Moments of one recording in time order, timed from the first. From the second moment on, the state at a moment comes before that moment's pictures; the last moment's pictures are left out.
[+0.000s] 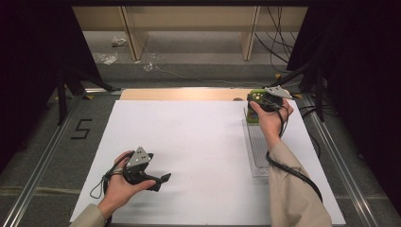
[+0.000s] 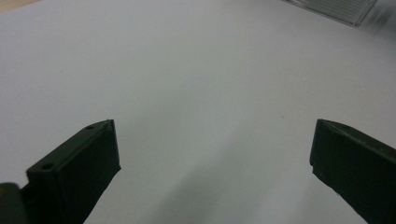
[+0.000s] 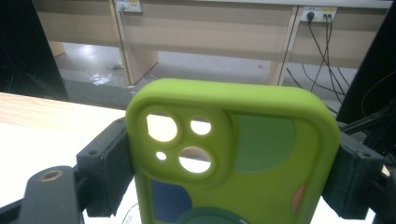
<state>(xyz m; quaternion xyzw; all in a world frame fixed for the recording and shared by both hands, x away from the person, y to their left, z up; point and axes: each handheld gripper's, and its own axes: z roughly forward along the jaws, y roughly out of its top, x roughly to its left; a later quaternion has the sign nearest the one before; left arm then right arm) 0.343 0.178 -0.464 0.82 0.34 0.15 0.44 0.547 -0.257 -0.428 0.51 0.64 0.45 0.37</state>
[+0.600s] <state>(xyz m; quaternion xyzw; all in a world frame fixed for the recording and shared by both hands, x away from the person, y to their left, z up) 0.343 0.178 -0.464 0.82 0.34 0.15 0.44 0.547 -0.255 -0.431 0.51 0.64 0.45 0.37</state>
